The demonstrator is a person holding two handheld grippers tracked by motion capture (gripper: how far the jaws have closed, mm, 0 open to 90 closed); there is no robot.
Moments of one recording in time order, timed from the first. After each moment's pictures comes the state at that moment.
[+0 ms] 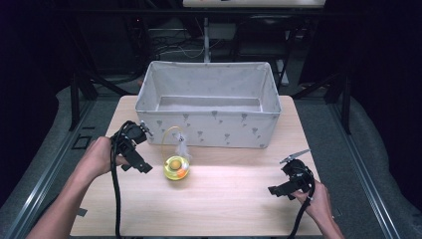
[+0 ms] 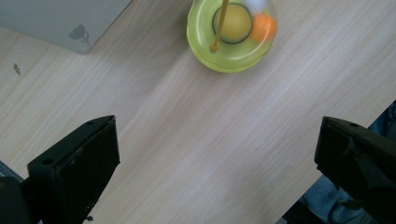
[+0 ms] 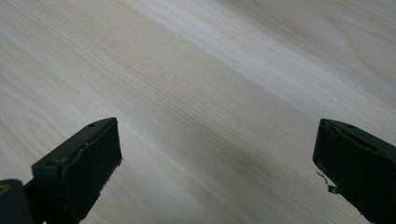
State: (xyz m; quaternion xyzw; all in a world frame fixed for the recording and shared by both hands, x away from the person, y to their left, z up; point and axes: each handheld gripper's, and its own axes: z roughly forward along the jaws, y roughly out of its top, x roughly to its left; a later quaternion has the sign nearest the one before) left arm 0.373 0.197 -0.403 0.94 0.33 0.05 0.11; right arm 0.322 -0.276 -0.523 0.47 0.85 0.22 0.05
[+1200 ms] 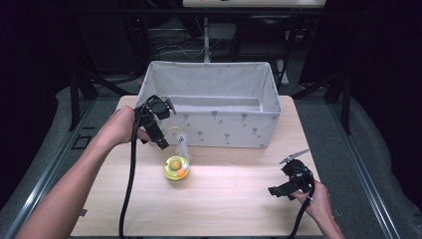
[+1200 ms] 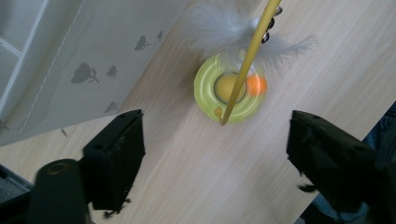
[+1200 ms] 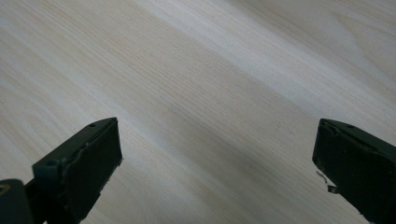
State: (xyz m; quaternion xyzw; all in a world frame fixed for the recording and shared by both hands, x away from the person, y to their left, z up) left arm 0.418 0.138 -0.358 0.96 0.26 0.05 0.08; right arm 0.322 -0.276 -0.524 0.47 0.85 0.21 0.05
